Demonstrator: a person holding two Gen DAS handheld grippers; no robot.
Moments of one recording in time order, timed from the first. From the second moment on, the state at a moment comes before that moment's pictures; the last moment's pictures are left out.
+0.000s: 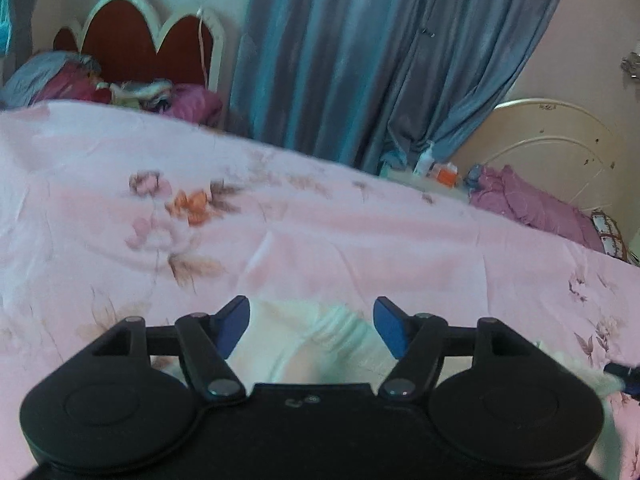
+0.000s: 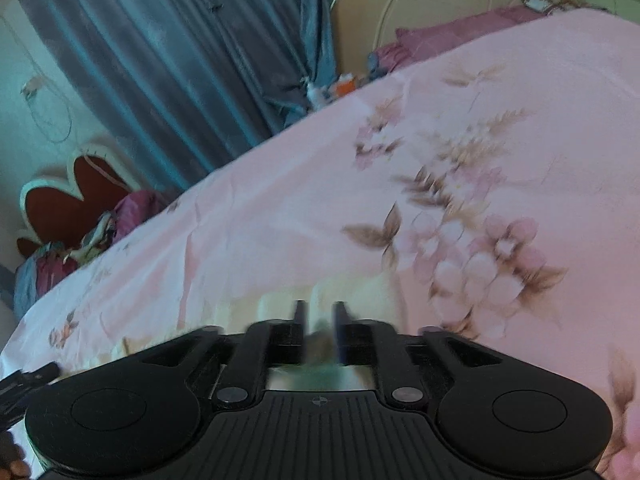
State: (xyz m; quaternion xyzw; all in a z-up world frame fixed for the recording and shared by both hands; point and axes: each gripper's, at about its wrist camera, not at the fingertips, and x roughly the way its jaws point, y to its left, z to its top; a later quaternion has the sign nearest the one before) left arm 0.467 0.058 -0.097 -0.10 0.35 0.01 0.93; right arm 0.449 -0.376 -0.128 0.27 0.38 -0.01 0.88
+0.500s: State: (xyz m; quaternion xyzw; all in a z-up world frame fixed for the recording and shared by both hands) left arm 0.477 0.051 -0.137 -0.05 0.41 -0.04 0.91; right arm 0.462 -0.351 -0.151 0.17 0.41 0.07 0.89
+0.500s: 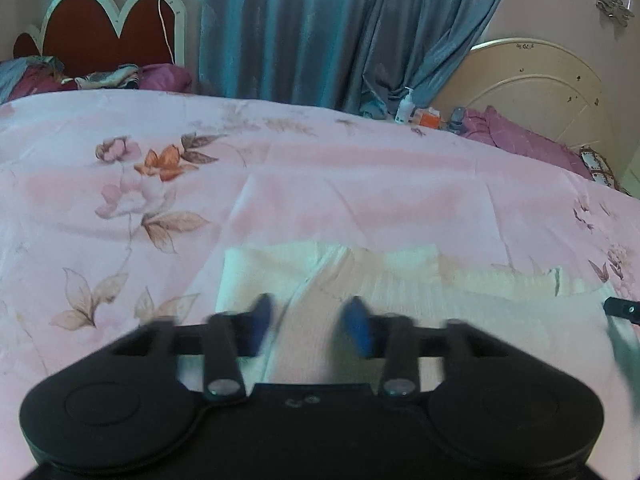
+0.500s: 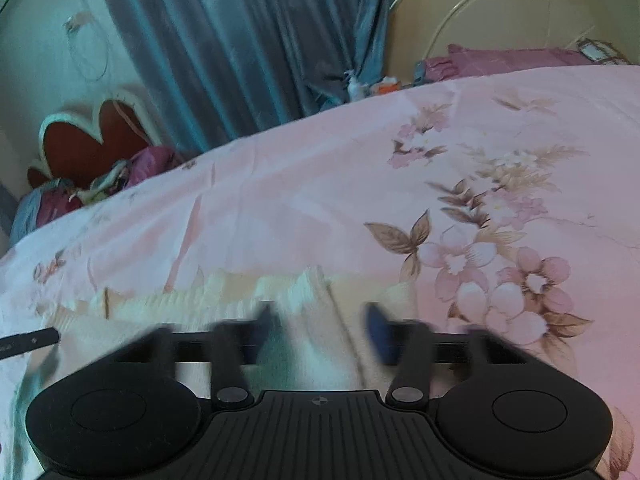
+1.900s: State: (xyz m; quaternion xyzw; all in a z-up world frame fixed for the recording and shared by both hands) left arm 0.478 0.027 -0.127 0.04 0.39 0.03 0.92; right arm 0.442 -0.344 -0.124 0.13 0.37 0.06 0.92
